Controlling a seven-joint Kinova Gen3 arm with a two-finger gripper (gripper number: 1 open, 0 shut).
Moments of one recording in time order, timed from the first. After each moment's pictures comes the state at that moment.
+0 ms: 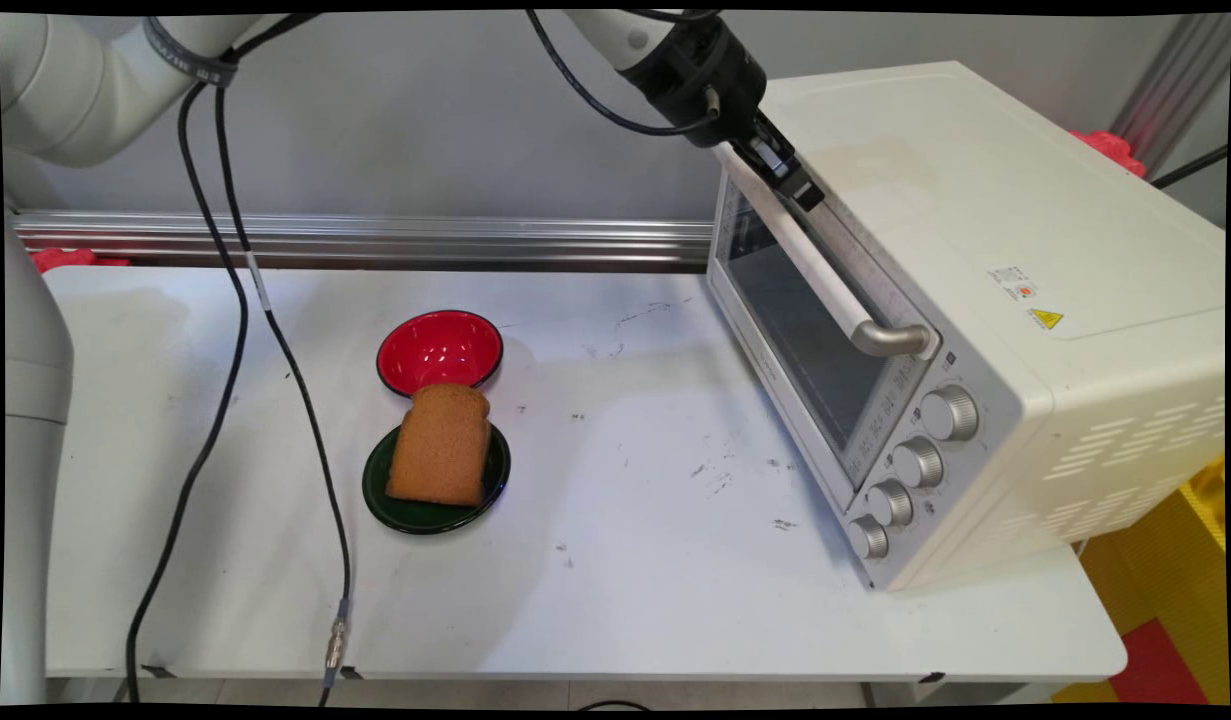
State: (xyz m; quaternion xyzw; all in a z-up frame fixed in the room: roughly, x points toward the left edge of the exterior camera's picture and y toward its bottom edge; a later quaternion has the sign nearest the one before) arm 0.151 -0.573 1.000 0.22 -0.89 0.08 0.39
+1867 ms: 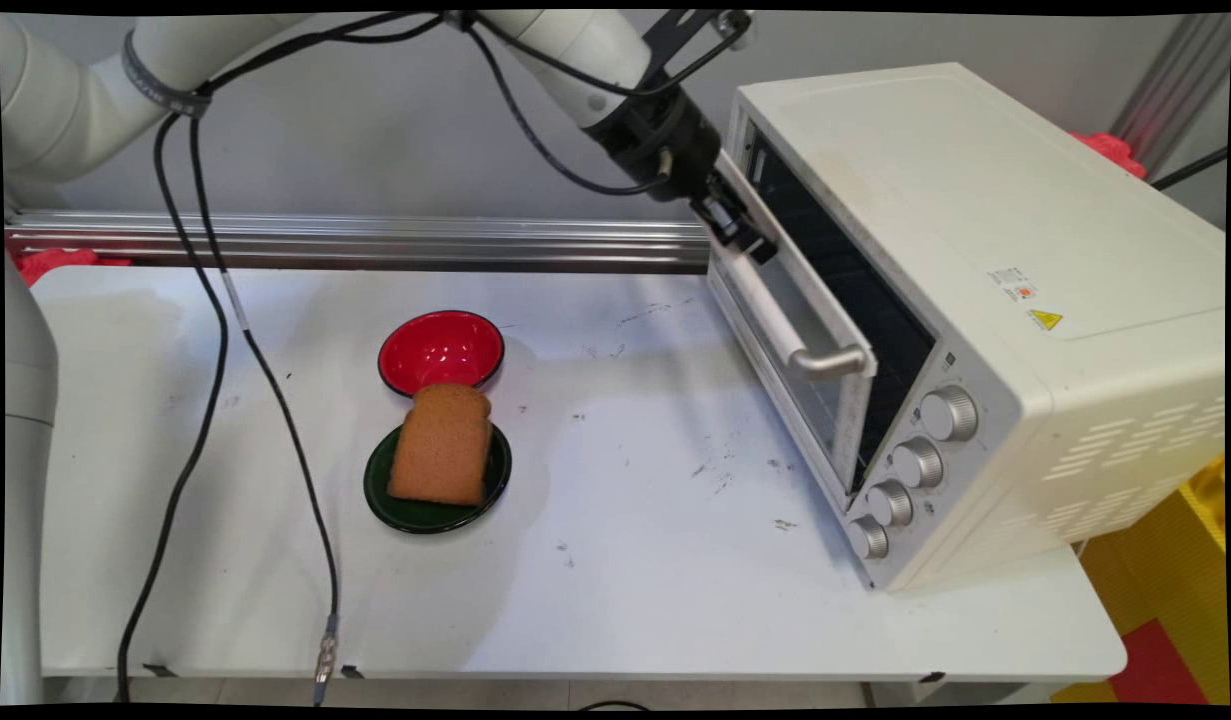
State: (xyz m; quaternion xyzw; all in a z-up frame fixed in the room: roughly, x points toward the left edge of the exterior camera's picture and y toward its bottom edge) arm 0.178 -0.557 0.957 0.22 -0.91 0.06 0.35
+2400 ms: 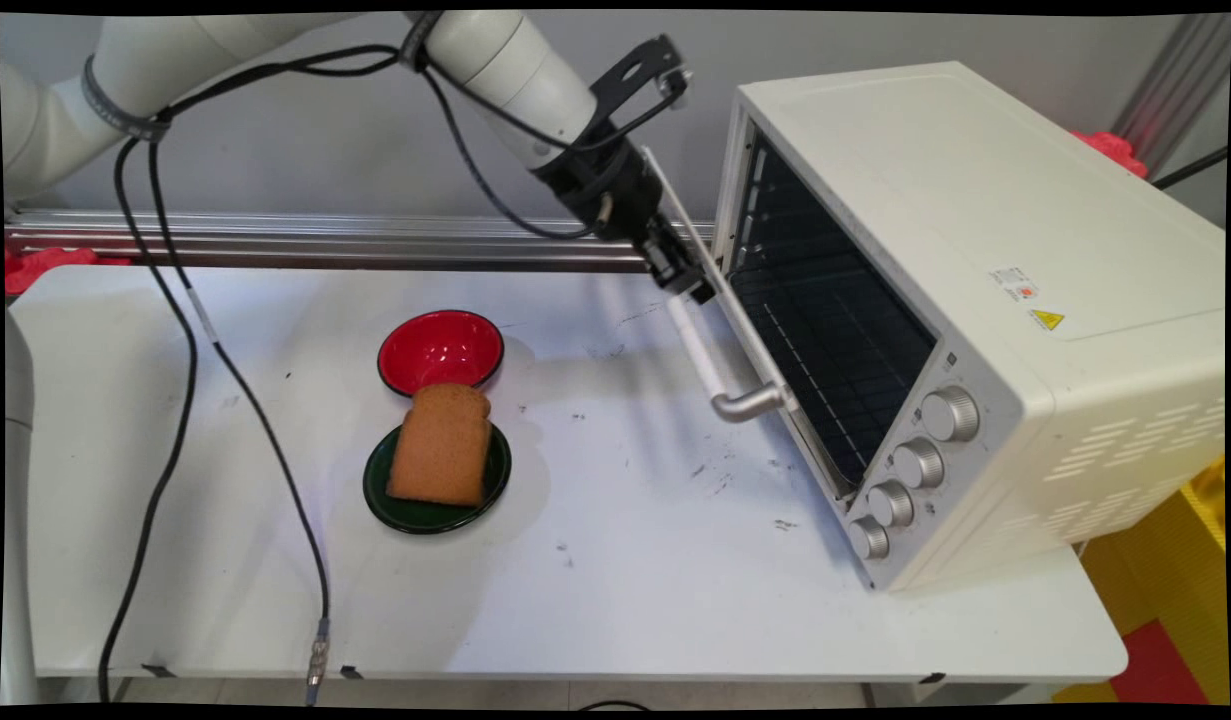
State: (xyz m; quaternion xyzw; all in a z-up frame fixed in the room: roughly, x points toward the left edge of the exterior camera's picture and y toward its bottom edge) arm 0.211 -0.541 0.929 0.22 -0.92 0.05 0.33
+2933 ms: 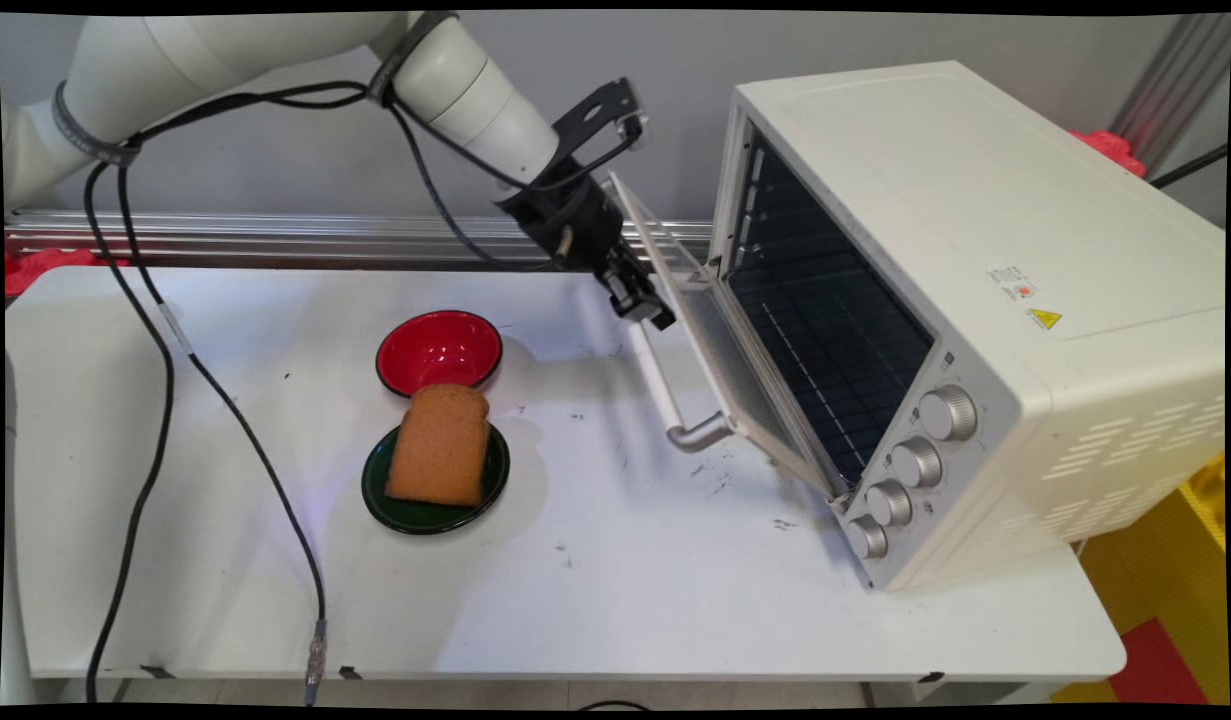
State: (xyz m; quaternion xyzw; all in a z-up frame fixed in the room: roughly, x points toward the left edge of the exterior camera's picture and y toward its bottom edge) arm 0.237 -0.529 0.902 0.23 -0.92 0.04 0.31
